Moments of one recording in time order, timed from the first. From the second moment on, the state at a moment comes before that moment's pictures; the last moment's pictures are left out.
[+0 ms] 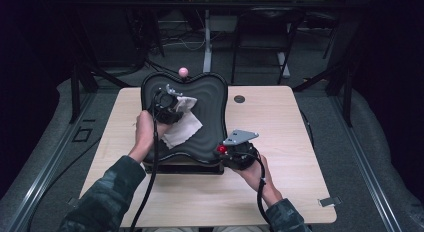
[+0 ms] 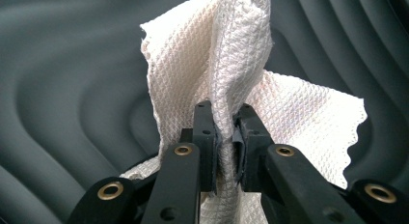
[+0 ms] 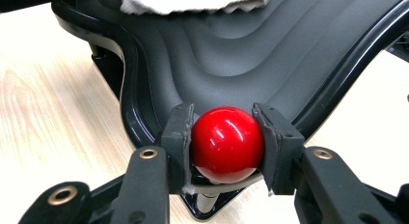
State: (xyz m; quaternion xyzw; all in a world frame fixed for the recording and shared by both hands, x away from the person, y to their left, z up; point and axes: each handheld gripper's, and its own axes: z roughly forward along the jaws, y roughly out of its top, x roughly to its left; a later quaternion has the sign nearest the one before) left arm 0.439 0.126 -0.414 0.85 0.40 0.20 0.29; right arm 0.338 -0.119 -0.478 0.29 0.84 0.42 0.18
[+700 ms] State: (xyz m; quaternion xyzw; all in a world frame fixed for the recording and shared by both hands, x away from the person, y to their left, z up) left arm 0.385 0.117 -0.447 0.87 0.35 0.18 0.28; right arm 0.343 -0.112 -0.478 0.29 0.84 0.42 0.19
